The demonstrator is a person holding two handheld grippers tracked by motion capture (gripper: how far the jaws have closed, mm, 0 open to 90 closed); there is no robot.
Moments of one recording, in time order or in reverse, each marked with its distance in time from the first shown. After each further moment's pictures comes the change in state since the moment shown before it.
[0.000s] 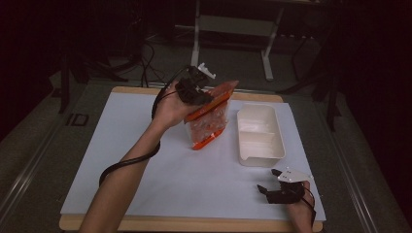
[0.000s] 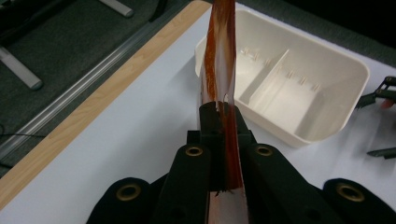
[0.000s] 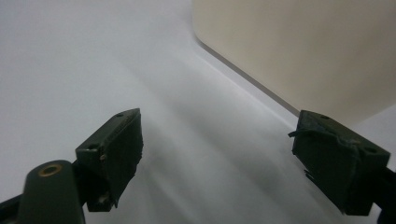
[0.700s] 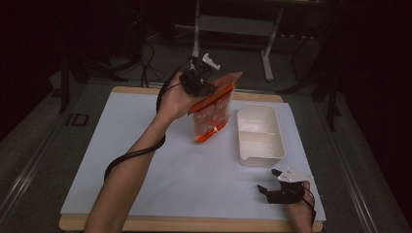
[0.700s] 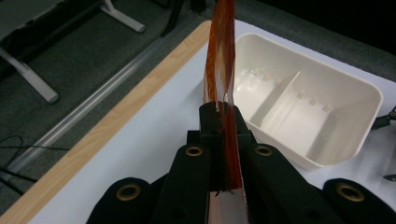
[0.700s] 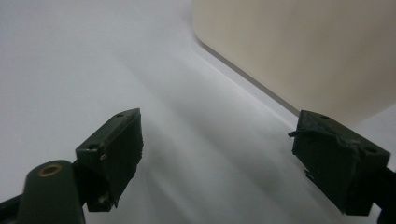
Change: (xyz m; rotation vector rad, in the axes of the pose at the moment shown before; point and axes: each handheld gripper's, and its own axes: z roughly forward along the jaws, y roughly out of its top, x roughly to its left) left arm 0.004 0.023 -0.002 -0.039 0.038 0.018; right arm 0.000 0.000 0.000 0.001 0.001 0.001
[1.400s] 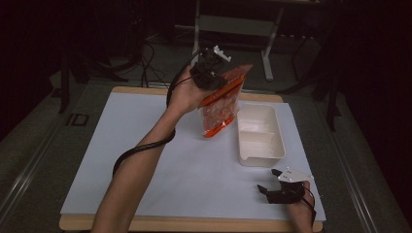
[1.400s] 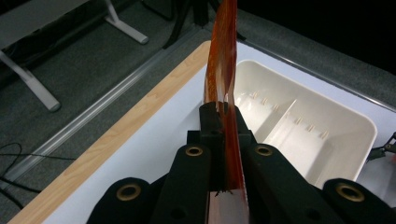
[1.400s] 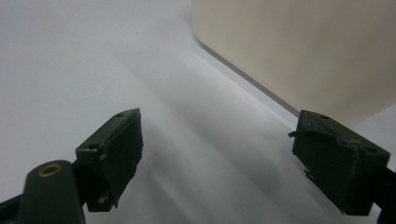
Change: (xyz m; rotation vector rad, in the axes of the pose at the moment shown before) left arm -0.008 0.029 0.007 -0.039 0.017 -0.020; right arm 0.000 0.000 0.000 -0.003 0.002 0.001
